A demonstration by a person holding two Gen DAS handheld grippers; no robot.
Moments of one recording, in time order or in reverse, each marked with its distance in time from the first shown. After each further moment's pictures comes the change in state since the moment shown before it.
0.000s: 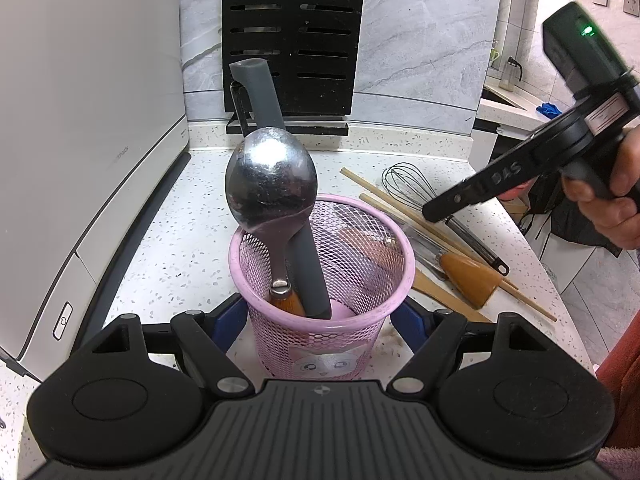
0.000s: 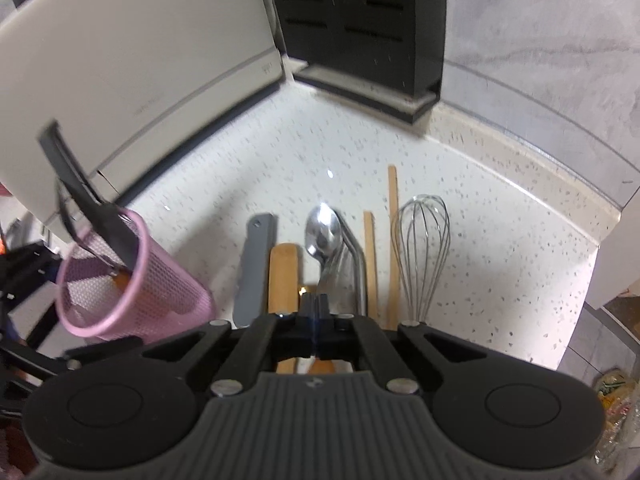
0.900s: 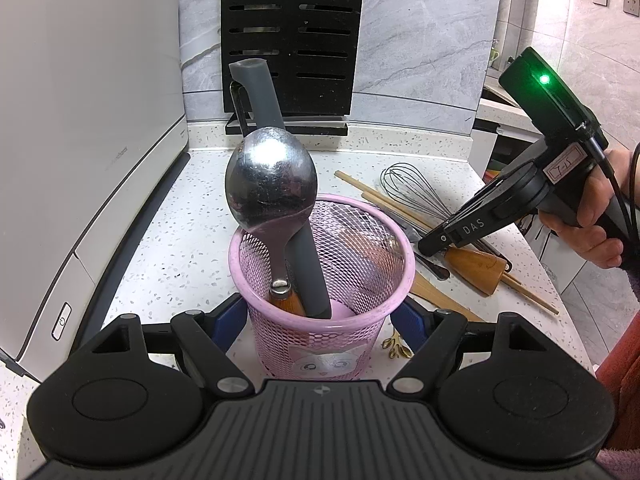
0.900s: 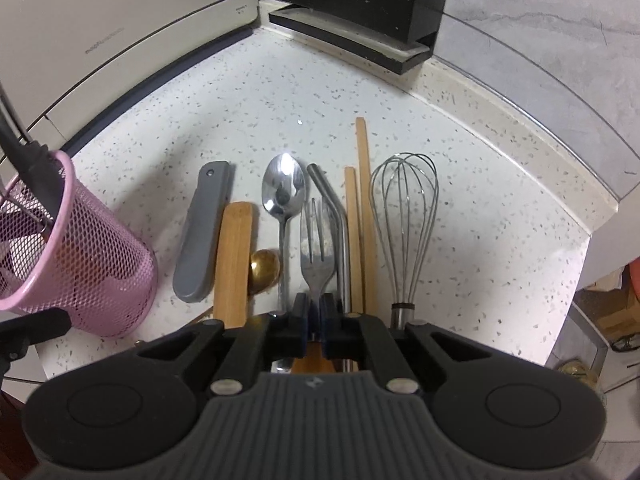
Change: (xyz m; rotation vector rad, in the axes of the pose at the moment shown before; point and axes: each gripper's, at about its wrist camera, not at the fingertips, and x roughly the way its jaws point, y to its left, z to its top) left arm 0.000 0.000 -0.001 0.002 0.001 -0.001; right arm 0.044 0.000 -0.004 -0.062 0.139 -0.127
